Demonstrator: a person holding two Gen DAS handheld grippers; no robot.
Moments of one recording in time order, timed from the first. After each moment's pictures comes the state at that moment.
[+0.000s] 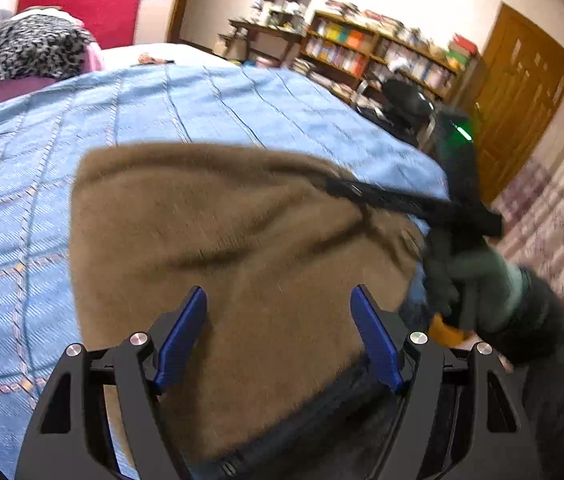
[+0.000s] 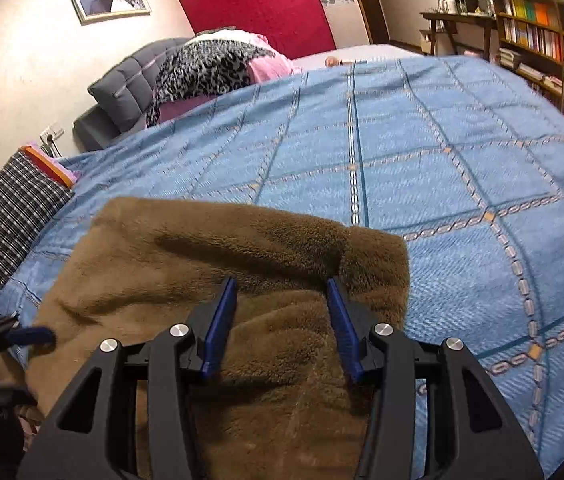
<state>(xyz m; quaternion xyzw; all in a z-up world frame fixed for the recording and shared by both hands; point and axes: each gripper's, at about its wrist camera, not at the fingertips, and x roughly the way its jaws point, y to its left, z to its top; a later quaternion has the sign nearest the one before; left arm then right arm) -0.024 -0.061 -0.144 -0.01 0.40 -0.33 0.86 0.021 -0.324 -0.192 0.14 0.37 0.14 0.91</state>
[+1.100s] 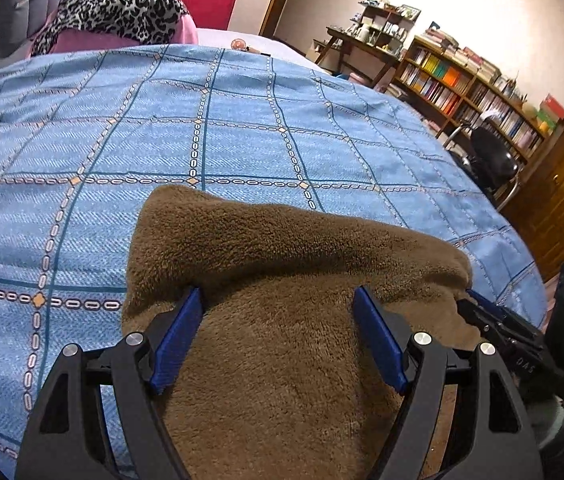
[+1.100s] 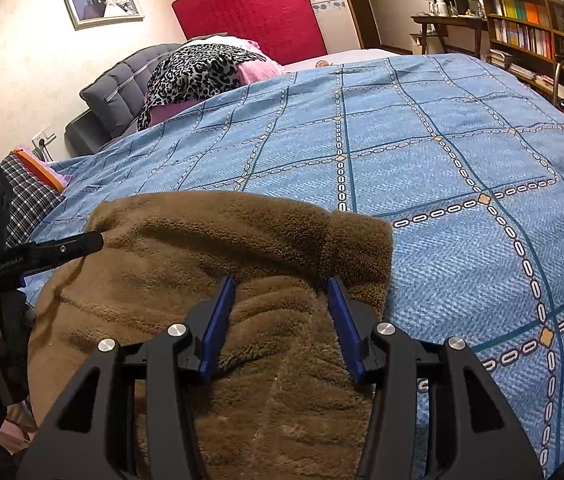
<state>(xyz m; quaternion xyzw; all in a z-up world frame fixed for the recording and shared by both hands) 0.090 -0.045 -0.184 -0.06 0.43 -0.19 0.88 0.032 -0.324 -0.227 0.14 0.37 0.12 0.91</state>
